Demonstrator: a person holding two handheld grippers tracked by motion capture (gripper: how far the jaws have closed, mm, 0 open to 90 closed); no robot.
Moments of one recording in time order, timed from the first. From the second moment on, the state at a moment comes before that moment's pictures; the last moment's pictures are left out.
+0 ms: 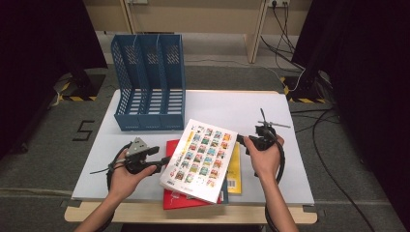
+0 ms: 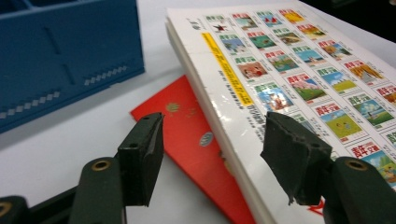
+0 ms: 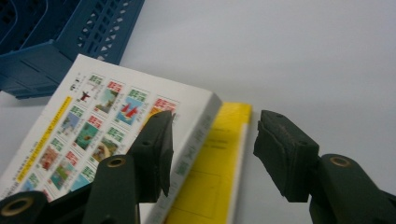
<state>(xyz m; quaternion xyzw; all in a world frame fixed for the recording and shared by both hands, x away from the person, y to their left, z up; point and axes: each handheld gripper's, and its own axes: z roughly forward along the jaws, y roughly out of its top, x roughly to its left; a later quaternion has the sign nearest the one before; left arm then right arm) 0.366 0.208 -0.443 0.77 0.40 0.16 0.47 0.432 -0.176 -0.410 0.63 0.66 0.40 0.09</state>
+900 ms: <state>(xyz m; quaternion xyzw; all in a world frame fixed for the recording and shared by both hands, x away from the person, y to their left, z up) 0.393 0.183 -0.458 0.79 0.40 0.12 0.45 0.480 -0.154 -0.442 0.66 0.64 0.37 -0.06</state>
